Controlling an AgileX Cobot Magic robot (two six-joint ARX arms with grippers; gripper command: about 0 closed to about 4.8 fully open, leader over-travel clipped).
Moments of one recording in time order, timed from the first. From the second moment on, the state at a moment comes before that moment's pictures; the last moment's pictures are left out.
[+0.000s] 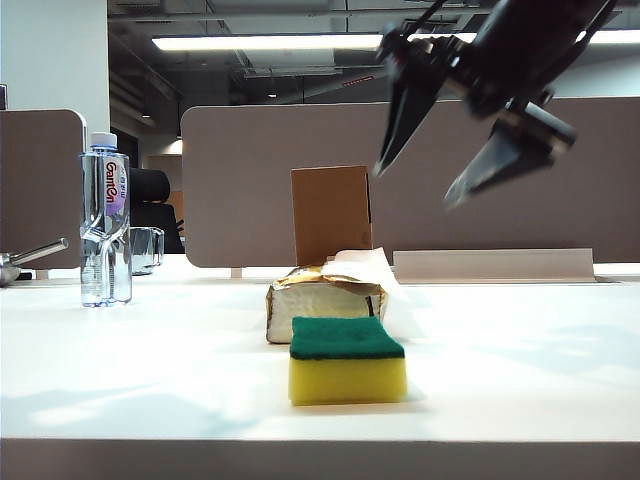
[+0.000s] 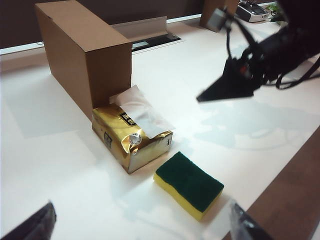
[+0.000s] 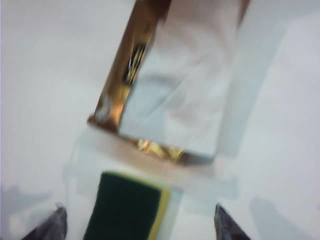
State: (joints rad) left arm -0.07 0.49 0.68 -0.54 0.72 0.14; right arm 0.51 1.39 1.04 -0.43 -0.18 0.35
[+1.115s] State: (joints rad) left arm -0.09 0.49 0.68 -0.56 0.76 0.12; right arm 0.08 0.86 1.10 -1.06 -0.45 0.07
